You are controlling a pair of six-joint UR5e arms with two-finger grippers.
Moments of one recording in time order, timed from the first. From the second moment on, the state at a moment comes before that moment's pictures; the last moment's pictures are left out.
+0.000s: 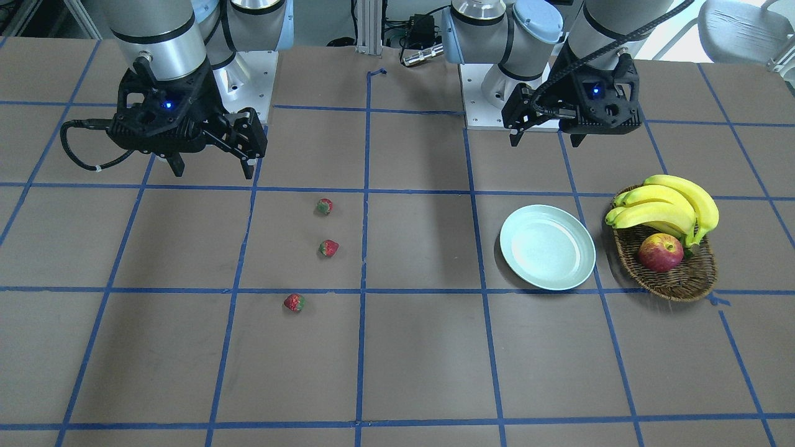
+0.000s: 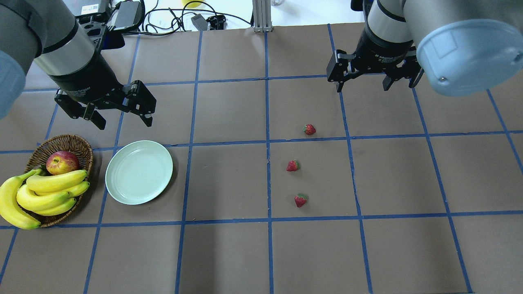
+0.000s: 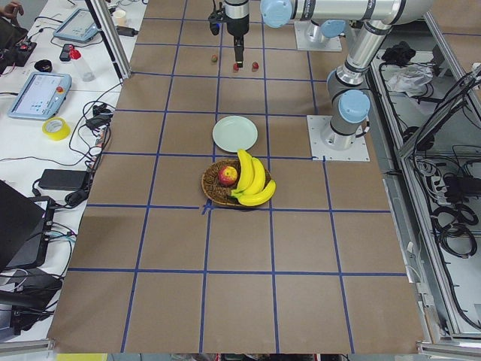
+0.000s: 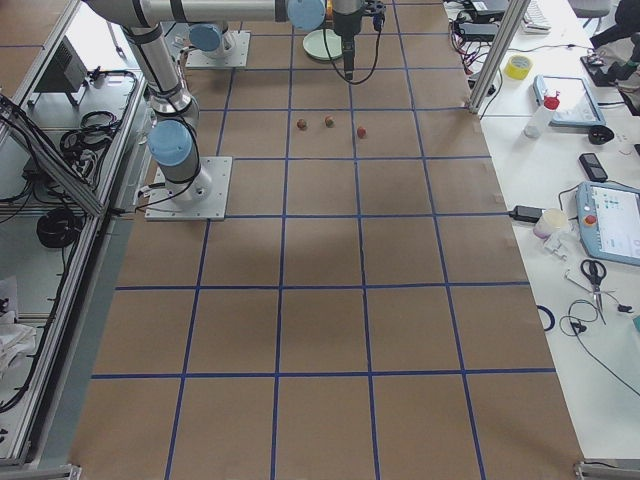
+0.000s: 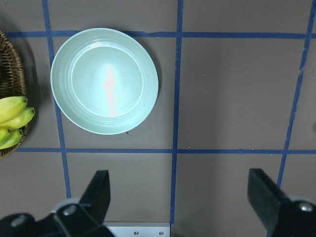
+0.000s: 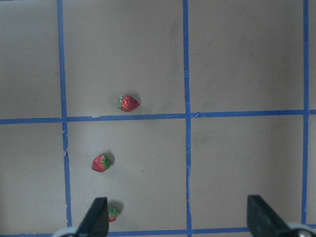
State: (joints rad) left arm -1.52 -1.49 -1.65 -1.64 1.57 0.02; right arm 1.66 -1.56 1.60 -1.71 -1.59 0.11
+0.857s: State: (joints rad) left arm -1.53 -1.49 -1.66 -1.64 1.57 0.01; right arm 1.66 -1.45 1.60 -1.81 -1.57 0.18
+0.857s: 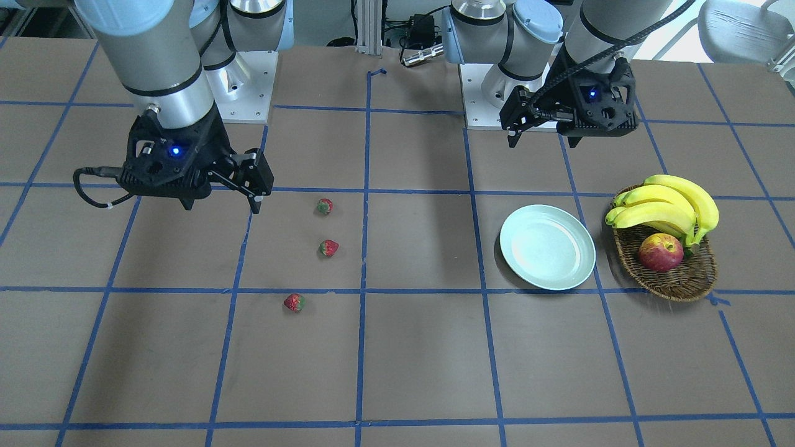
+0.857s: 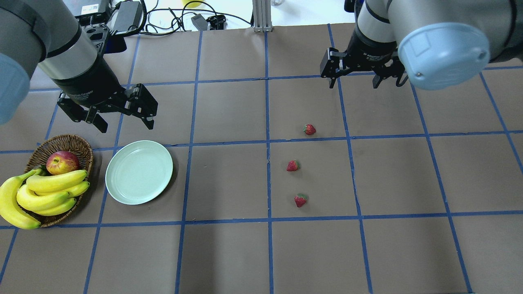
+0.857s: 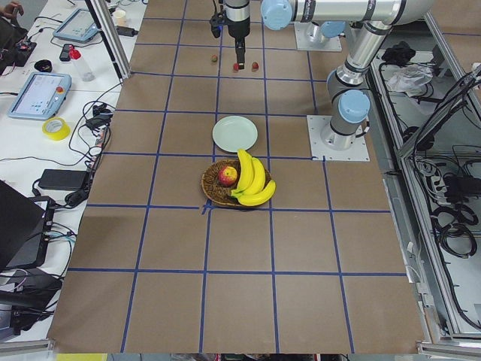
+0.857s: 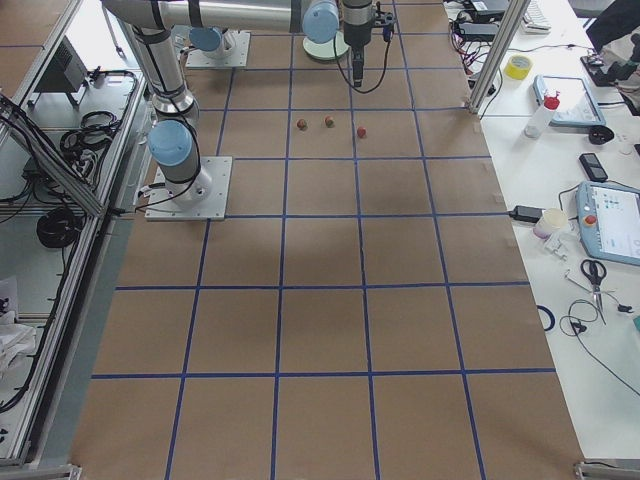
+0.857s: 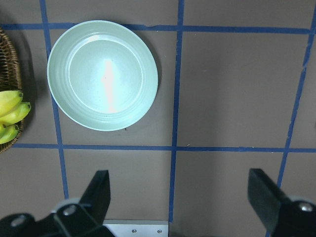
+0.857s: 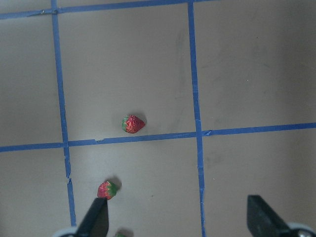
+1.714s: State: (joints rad) left arm -1.53 -1.48 -1.66 -1.64 1.57 0.01; right arm 1.69 -1.19 1.74 -2.16 -1.53 0.34
